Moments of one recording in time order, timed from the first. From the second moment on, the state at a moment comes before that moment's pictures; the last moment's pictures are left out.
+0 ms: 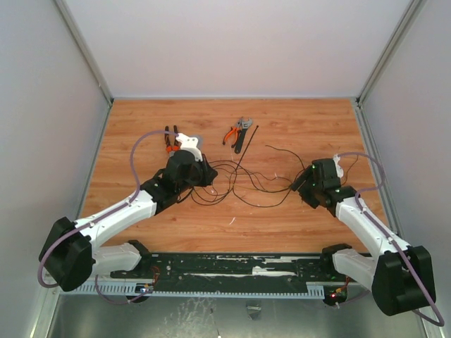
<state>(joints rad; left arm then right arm) -0.68 1.17 0.70 0.01 -0.10 -0.53 0.24 1.05 0.58 -0.43 0.05 0.88</state>
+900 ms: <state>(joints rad) -0.67 1.09 0.65 -0.01 -0.11 -0.54 0.22 1.19 0.53 -0.24 0.16 1.06</state>
